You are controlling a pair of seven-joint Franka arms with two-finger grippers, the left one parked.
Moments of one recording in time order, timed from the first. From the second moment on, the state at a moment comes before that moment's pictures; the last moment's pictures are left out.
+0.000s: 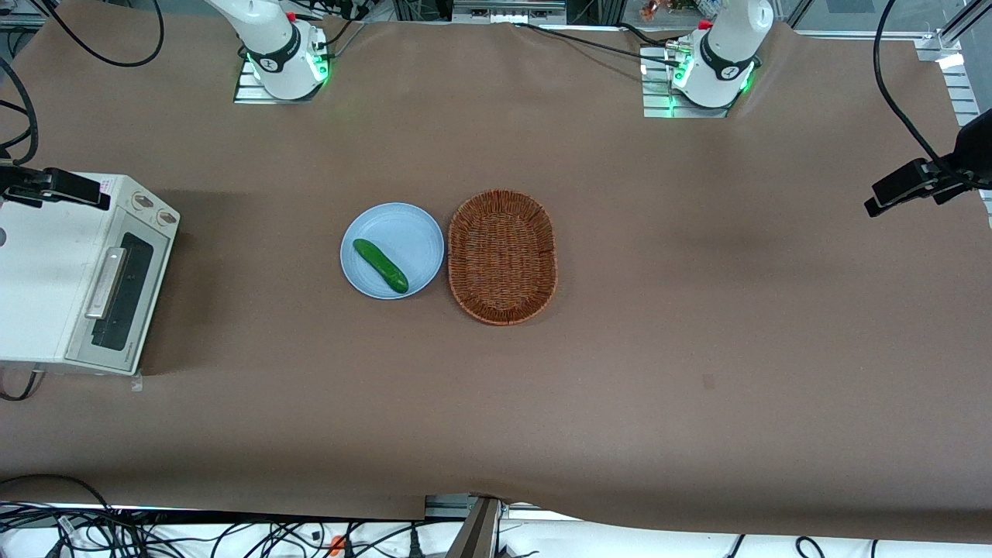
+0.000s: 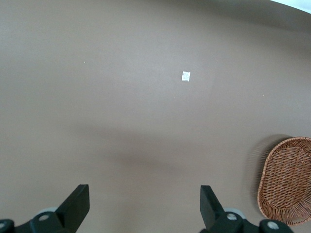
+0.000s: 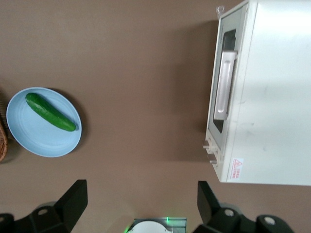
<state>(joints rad) 0.10 0.23 -0.20 -1.32 0.04 1.33 -0.07</state>
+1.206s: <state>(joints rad) 0.19 0.49 -0.20 -1.44 -0.22 1.38 -0.29</state>
